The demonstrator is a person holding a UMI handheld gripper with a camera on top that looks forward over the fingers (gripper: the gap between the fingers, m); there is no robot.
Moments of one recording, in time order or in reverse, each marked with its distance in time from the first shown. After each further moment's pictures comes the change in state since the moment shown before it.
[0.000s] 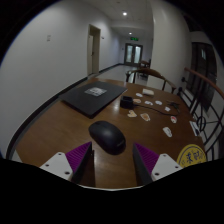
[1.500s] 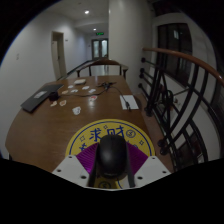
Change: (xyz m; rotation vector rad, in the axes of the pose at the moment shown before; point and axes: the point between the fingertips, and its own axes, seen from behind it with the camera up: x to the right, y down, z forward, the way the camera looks) arm 0.280 0.095 -0.081 -0.051 0.211 0.238
